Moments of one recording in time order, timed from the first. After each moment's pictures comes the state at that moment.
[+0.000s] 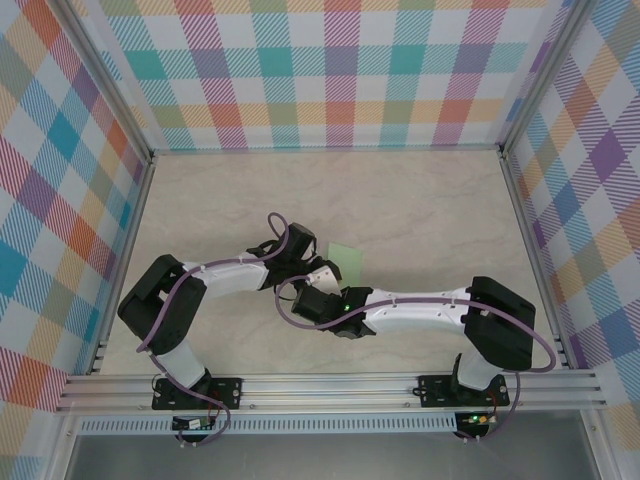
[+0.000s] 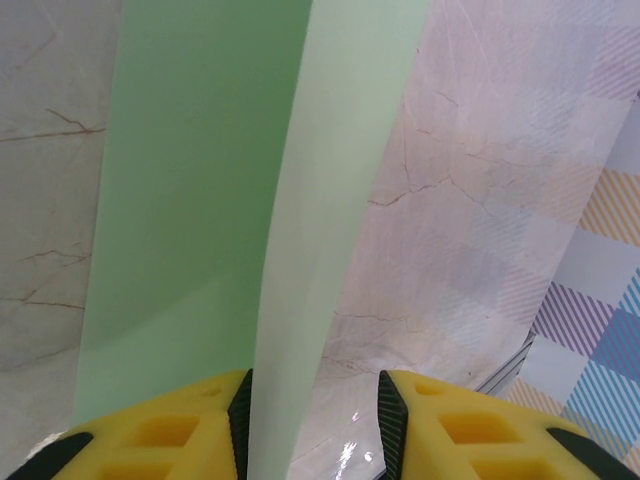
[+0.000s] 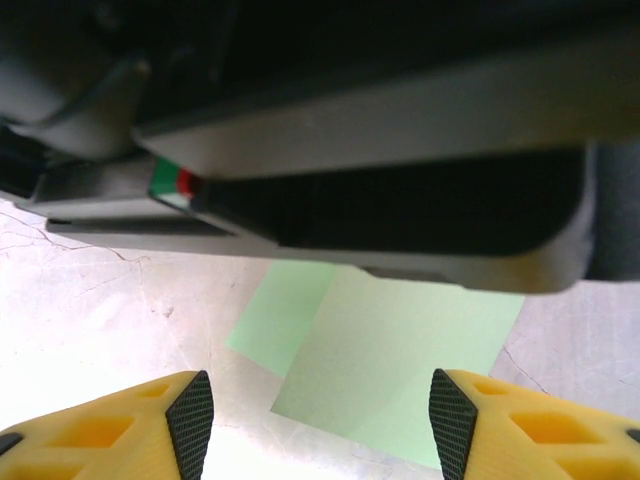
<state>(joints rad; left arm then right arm) -0.69 1.68 0.90 -0.13 0.46 -1.11 1.25 1.62 1.01 -0.58 0.50 0.67</state>
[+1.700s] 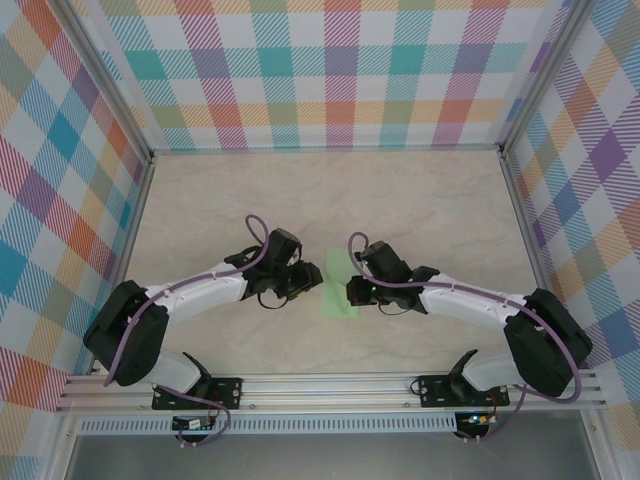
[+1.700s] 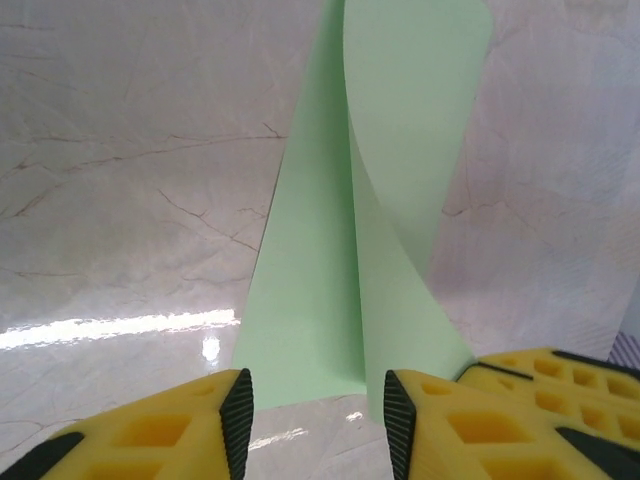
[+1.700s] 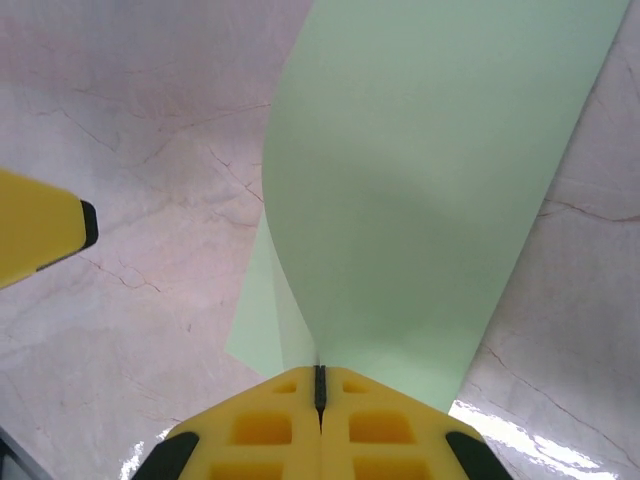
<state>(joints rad) -0.70 1.46 0.81 -0.31 0.26 -1.06 0.77 1.36 0.68 -0.25 -0.19 0.66</state>
